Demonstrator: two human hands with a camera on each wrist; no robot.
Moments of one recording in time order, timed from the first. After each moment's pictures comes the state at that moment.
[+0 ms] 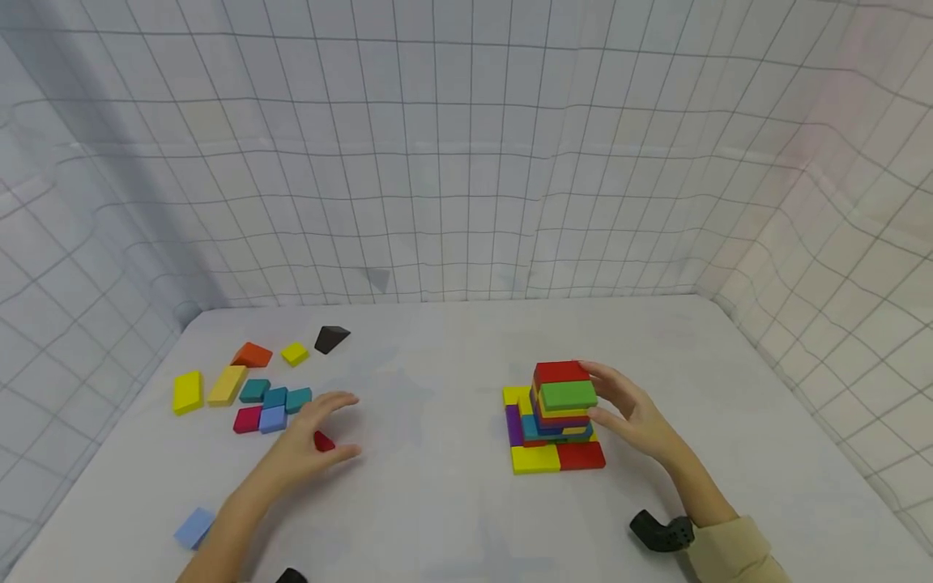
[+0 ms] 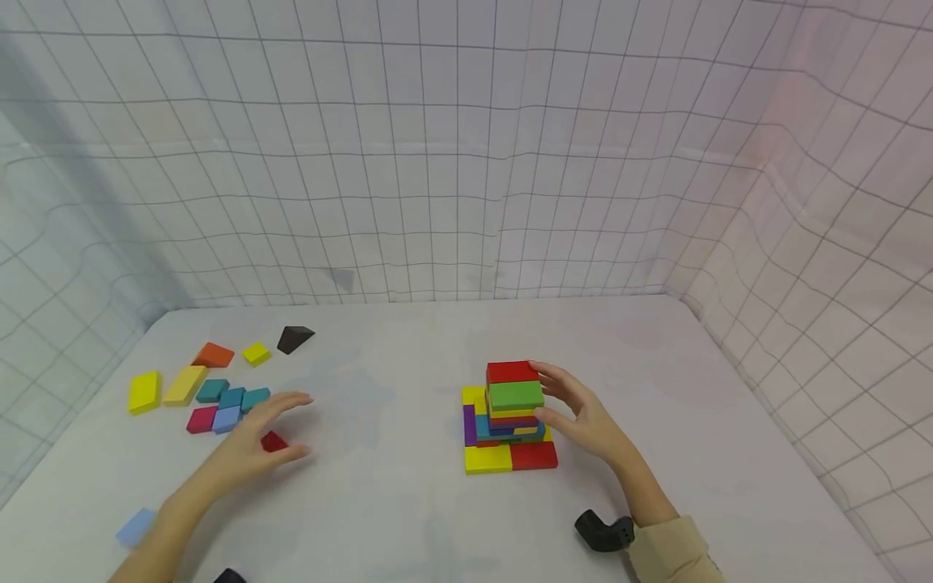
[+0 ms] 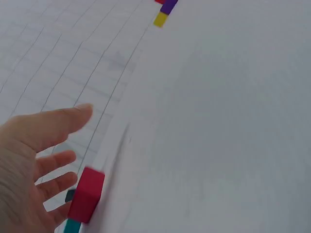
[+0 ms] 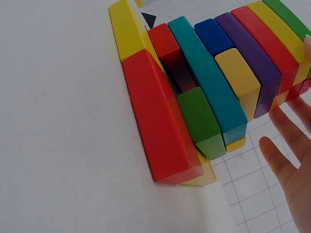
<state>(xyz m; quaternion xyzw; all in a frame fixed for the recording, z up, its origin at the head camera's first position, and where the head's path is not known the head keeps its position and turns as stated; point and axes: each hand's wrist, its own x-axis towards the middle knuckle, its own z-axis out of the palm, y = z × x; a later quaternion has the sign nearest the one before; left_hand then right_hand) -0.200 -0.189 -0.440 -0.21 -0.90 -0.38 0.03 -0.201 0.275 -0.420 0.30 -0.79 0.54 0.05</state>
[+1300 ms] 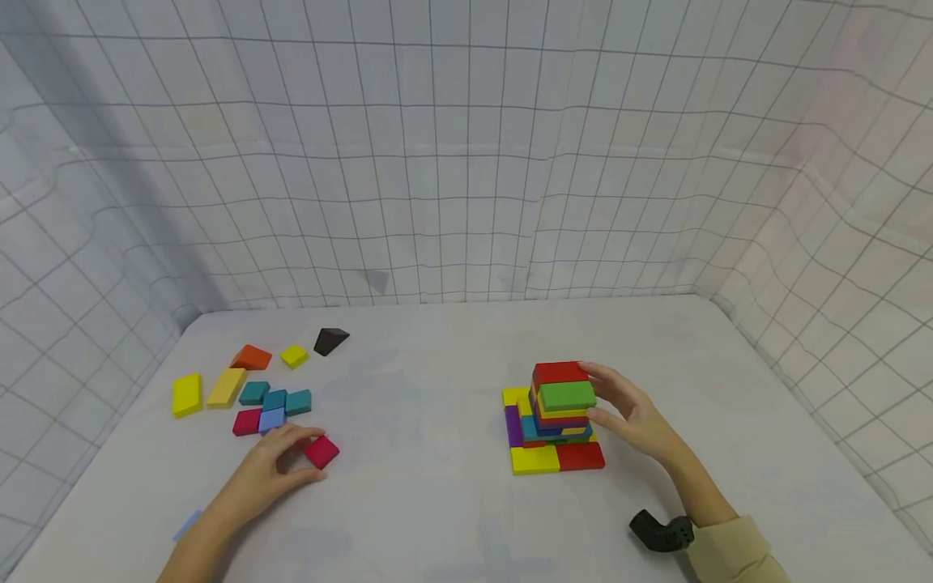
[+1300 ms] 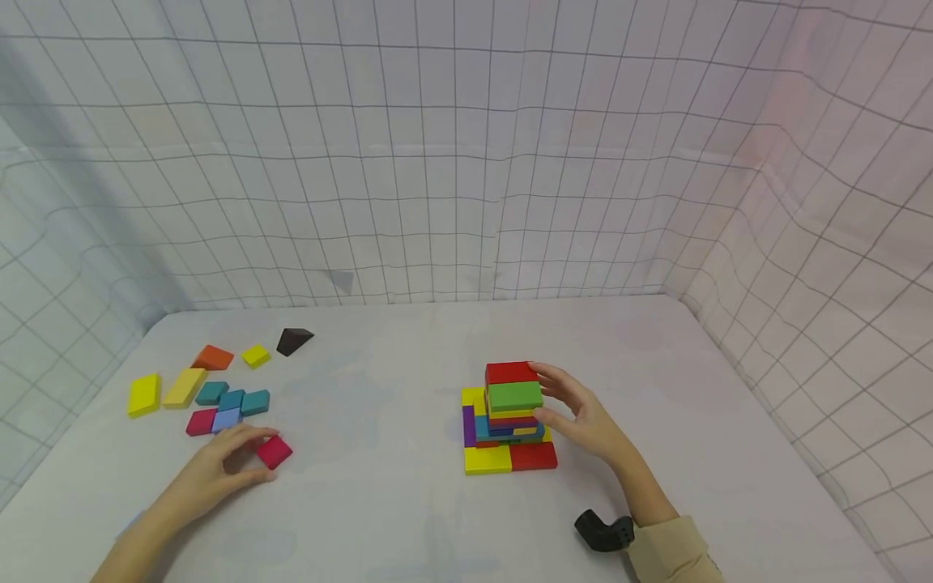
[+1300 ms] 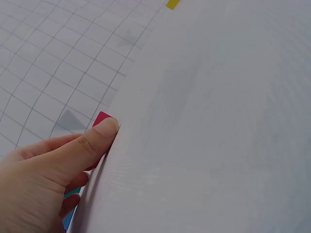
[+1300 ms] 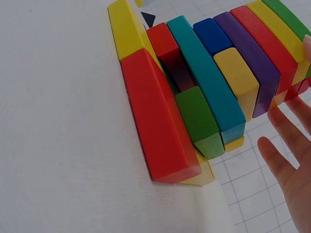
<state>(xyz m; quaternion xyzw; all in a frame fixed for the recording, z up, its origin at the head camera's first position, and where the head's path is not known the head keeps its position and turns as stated) -0.182 -0.233 -0.458 -0.20 -0.92 -0.32 0.09 -0.200 0.272 -0.418 0.32 -0.78 0.53 0.07</state>
